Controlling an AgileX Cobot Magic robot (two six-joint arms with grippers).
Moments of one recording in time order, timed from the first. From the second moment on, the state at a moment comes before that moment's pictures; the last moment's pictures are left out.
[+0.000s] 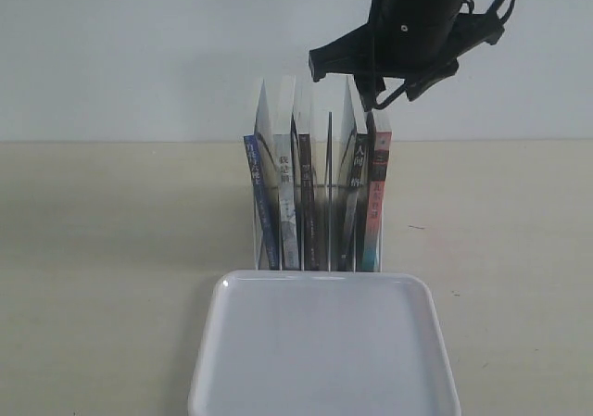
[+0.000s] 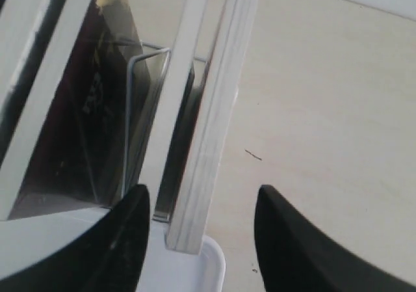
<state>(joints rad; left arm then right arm) 0.02 0.00 0.00 0.07 0.31 -0.08 0.59 1.83 -1.77 -0.31 1.08 0.38</state>
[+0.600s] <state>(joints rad) 0.02 0.00 0.00 0.07 0.31 -0.08 0.59 1.88 -1.78 -0.30 1.07 0.39</state>
